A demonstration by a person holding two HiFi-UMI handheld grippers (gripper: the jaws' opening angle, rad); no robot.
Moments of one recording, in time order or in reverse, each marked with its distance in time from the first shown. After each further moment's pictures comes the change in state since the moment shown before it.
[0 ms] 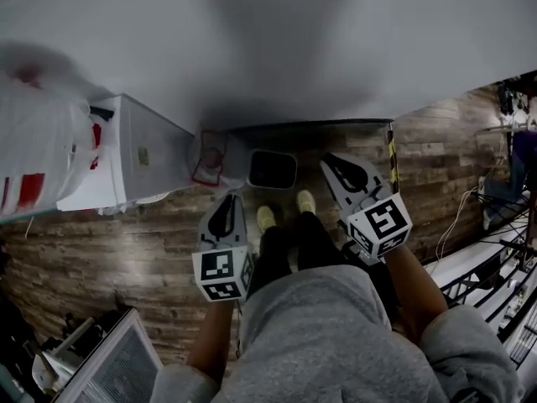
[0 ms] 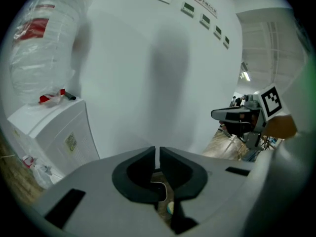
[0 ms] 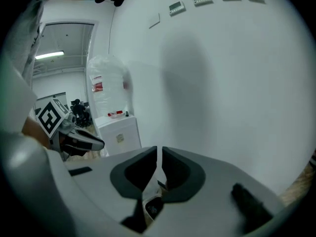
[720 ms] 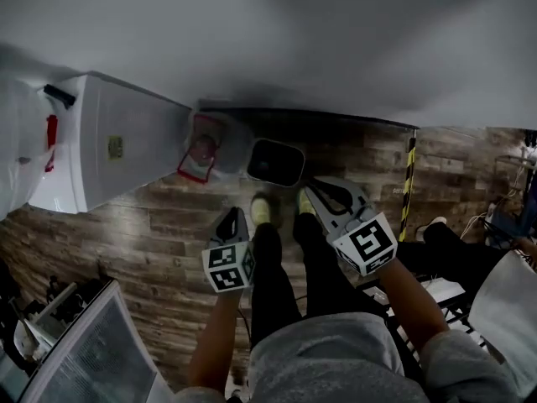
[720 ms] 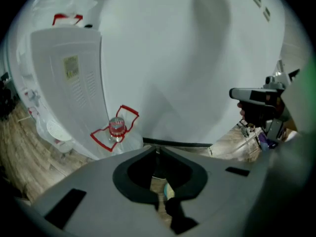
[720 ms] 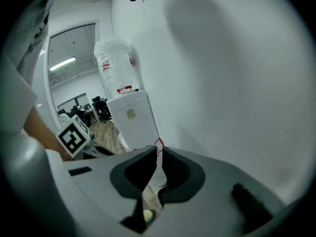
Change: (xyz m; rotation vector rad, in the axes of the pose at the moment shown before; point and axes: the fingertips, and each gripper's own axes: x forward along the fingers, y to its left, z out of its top) left arm 0.130 0.023 -0.178 -0.233 0.256 0.180; right arm 0.098 -0.010 -0.131 0.002 0.128 0.292
